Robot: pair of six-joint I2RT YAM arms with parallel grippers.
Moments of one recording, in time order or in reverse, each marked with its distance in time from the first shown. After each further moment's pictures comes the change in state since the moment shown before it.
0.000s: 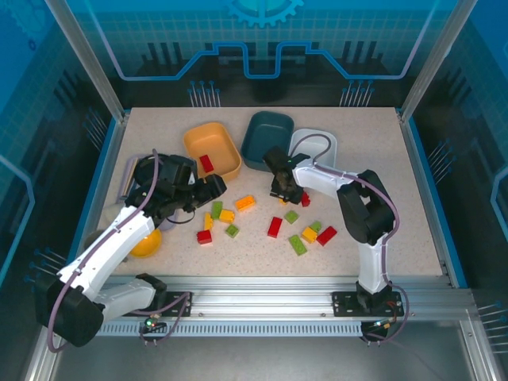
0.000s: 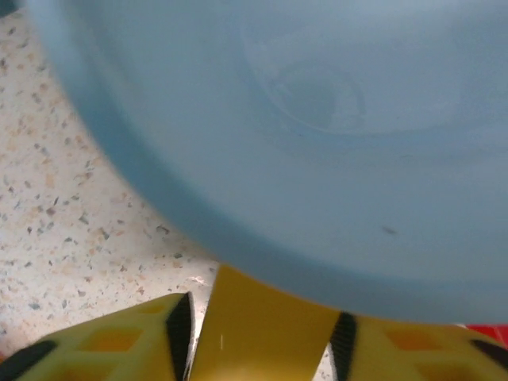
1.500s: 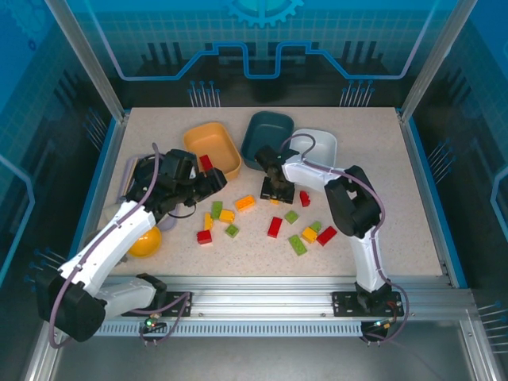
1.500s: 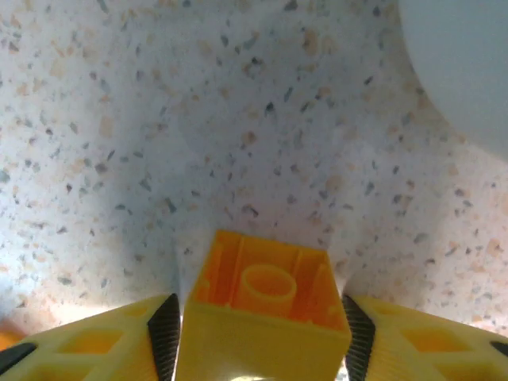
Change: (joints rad) left arm -0.002 0.027 0.061 -0.005 -0.031 -0.003; right arm 0.020 0.138 0.166 -0.097 -0.103 -0.112
